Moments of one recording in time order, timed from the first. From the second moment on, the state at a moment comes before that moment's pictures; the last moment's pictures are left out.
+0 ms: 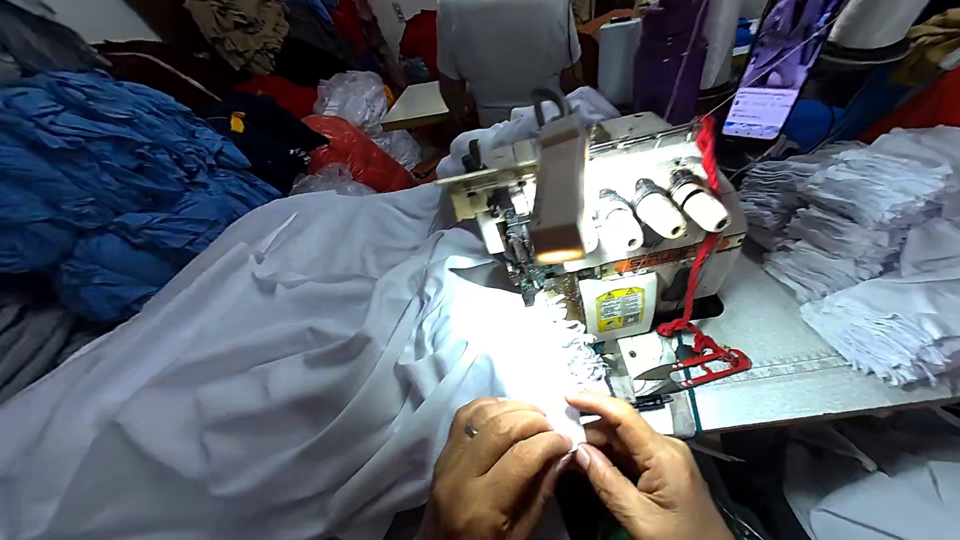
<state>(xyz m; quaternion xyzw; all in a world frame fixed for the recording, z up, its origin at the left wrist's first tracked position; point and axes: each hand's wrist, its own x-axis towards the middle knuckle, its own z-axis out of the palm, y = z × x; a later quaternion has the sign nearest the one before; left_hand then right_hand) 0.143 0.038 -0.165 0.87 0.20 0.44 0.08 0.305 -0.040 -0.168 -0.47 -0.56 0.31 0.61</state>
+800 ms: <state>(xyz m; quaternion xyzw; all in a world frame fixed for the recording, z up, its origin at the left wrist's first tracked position) 0.145 0.044 -0.173 0.87 0.16 0.47 0.01 0.310 -0.045 -0.164 -0.47 -0.55 0.38 0.58</state>
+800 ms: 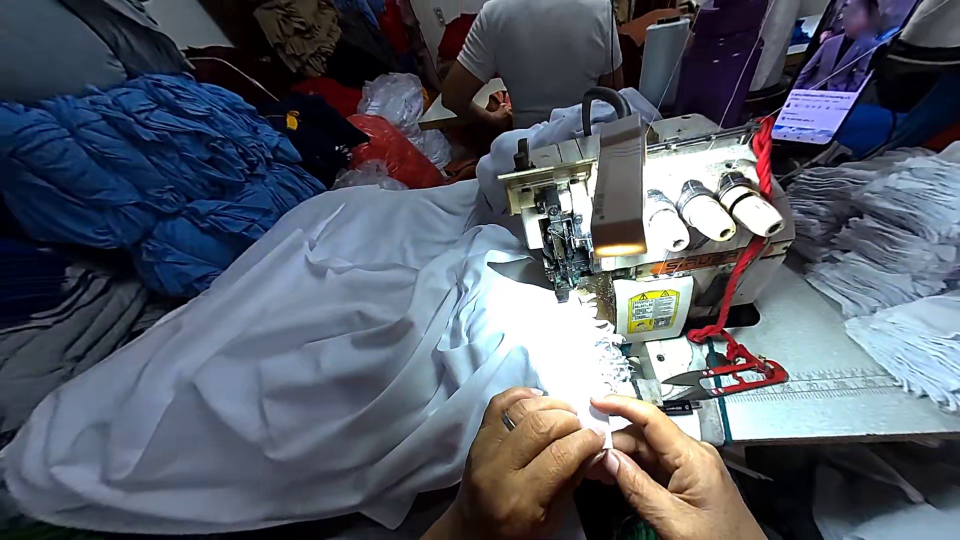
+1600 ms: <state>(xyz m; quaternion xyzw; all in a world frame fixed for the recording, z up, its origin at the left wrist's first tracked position) 0.113 0.065 -0.181 0.88 0.19 0.44 -0.05 0.321 -0.032 -0.159 -0.42 -0.53 0.45 0.58</state>
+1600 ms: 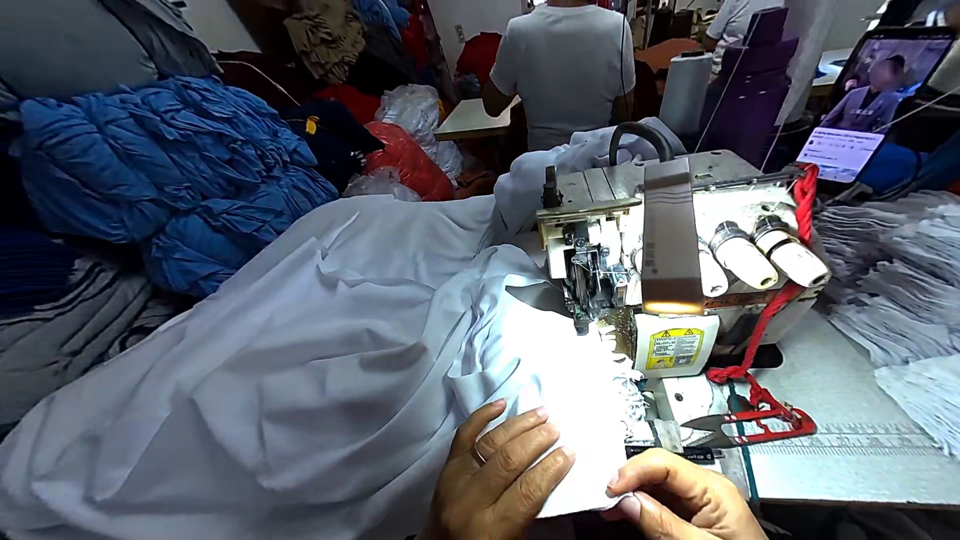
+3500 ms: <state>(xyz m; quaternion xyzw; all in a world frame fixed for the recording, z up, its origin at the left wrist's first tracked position) 0.037 -0.046 -0.291 0.66 0.57 0.28 0.41 0.334 -0.066 -0.208 -0.35 -0.77 0.34 0.41</state>
